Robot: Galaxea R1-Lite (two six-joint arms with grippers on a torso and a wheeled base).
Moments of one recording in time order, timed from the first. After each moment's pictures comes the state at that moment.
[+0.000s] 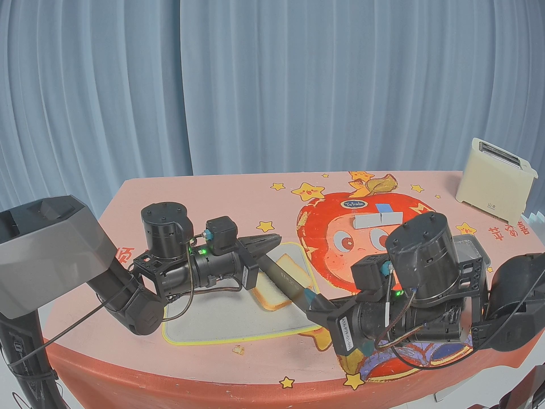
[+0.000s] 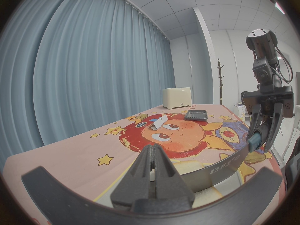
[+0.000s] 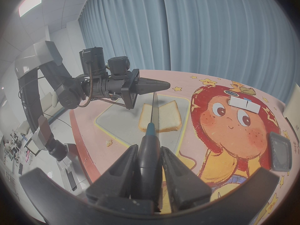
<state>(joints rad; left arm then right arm) -0.48 2.14 -0.77 -1.21 -0.47 0.17 0.91 1.71 -0.81 -0.24 -0.10 0.25</state>
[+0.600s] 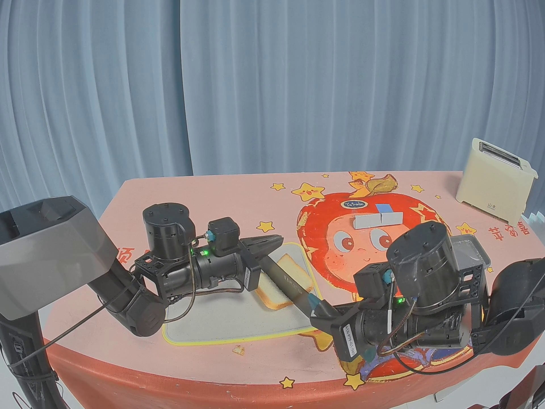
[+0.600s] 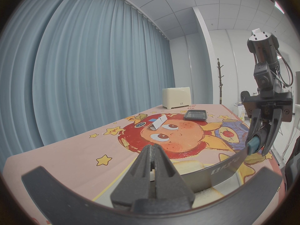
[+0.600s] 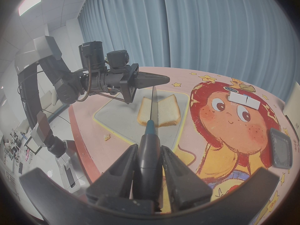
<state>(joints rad) -0.49 2.15 -0.77 -1.20 -0.47 0.17 0.91 1.71 -0.77 -0.24 -0.10 0.25</state>
